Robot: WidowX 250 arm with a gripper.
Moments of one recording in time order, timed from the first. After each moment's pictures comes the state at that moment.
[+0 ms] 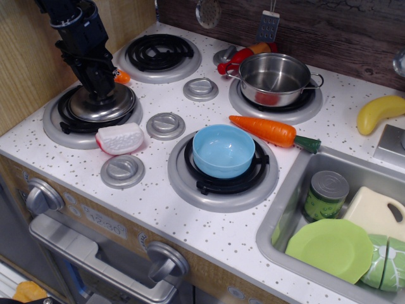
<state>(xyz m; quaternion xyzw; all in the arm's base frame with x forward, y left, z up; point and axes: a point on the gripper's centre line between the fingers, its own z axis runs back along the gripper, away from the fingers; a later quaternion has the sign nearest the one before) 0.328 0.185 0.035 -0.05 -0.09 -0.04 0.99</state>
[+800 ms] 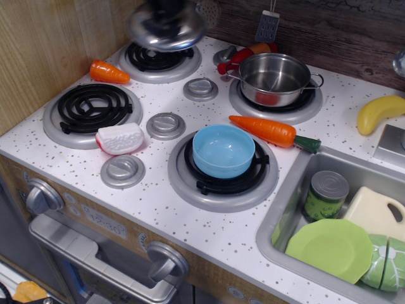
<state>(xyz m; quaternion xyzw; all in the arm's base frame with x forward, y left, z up) 0.364 0.077 0.158 -0.01 -0.16 -0.10 0.98</state>
